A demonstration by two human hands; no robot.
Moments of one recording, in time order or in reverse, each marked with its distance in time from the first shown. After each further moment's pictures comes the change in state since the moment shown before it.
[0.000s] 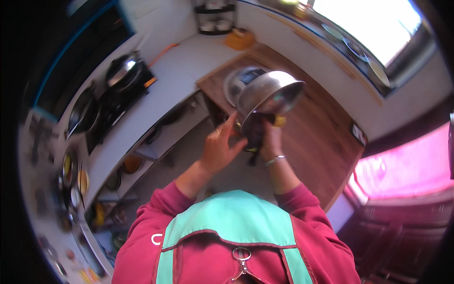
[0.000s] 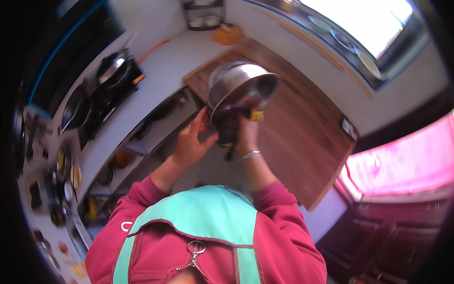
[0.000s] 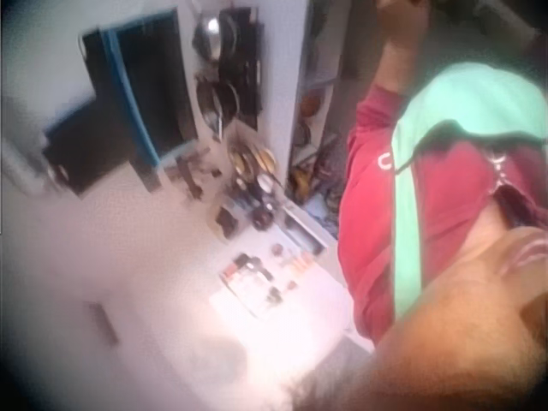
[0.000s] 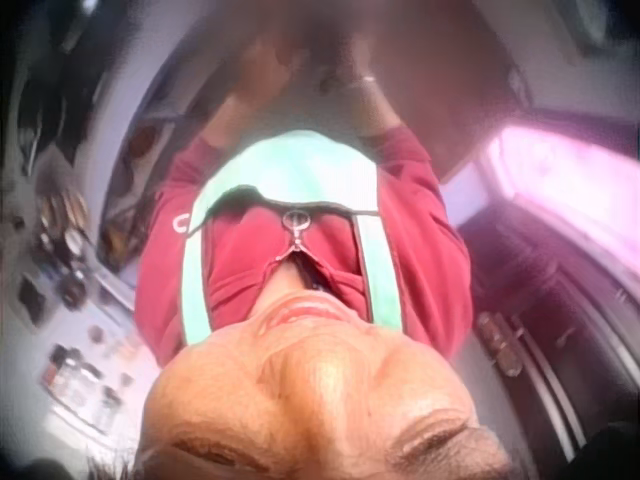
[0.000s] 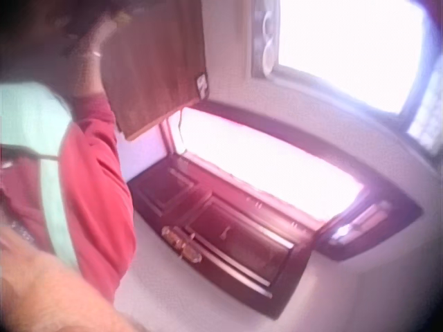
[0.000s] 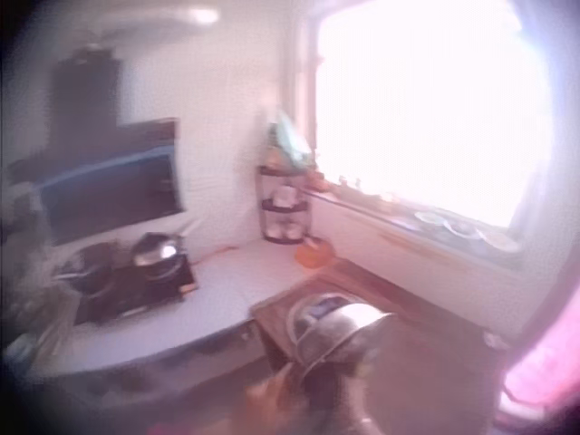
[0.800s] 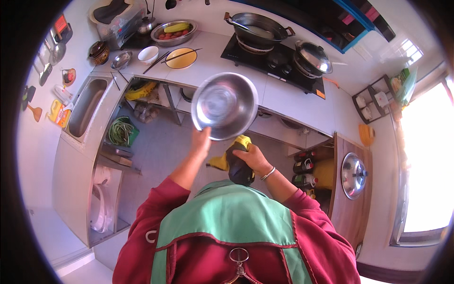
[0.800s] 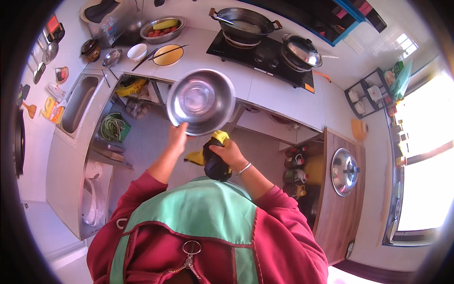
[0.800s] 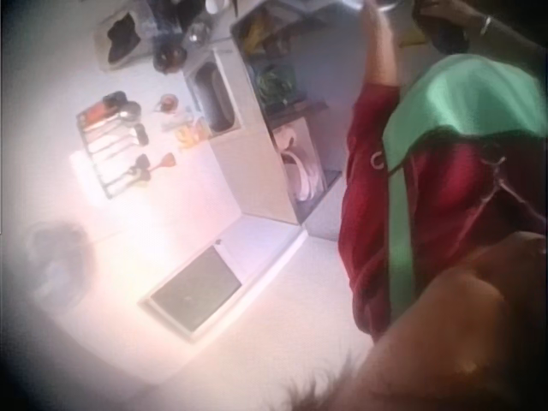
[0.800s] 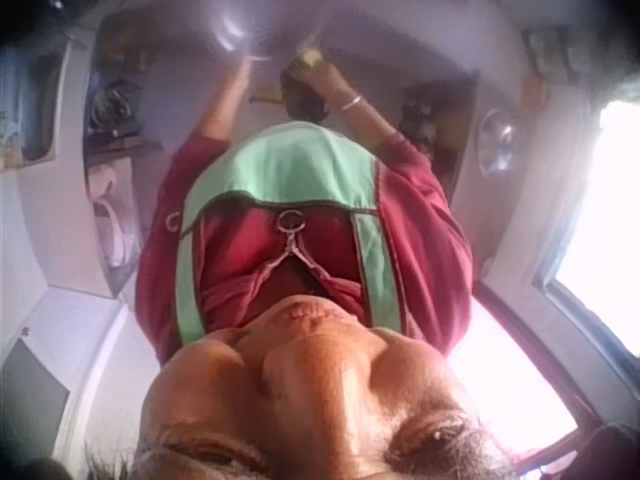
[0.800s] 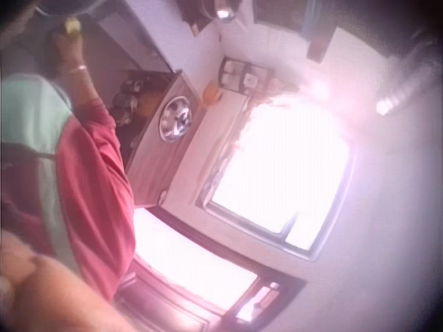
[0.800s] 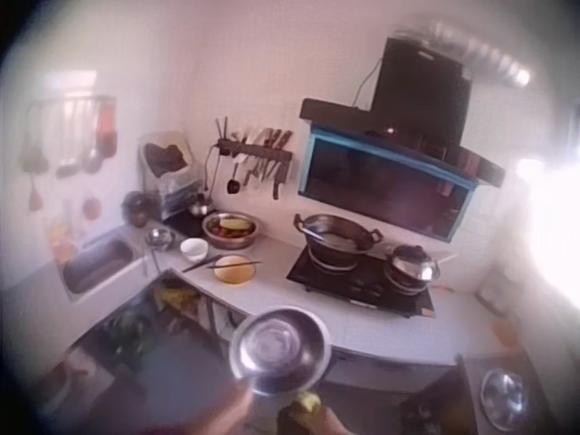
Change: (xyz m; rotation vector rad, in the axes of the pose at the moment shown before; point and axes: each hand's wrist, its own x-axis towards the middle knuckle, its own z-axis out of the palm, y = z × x) left_hand -0.434 -0.166 -0.387 -0.564 1.211 -1.065; right_hand -0.310 0.375 0.295 -1.041 -1.226 0.422
